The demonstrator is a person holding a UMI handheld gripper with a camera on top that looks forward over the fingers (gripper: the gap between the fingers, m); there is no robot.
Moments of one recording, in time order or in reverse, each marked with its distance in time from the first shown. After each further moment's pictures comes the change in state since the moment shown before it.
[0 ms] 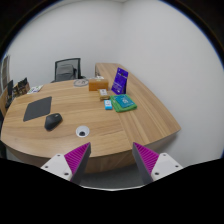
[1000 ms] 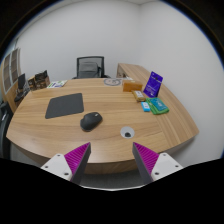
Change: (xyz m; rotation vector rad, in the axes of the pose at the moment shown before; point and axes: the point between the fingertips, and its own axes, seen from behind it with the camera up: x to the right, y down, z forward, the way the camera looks) arm -0.193 0.001 -0.011 0.004 -0.128 -0.062
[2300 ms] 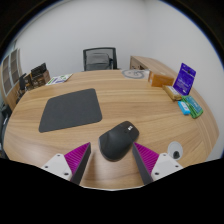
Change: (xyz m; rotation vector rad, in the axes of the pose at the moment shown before) arm -0.124 -0.027 0.196 -0.032 -0.090 0.025
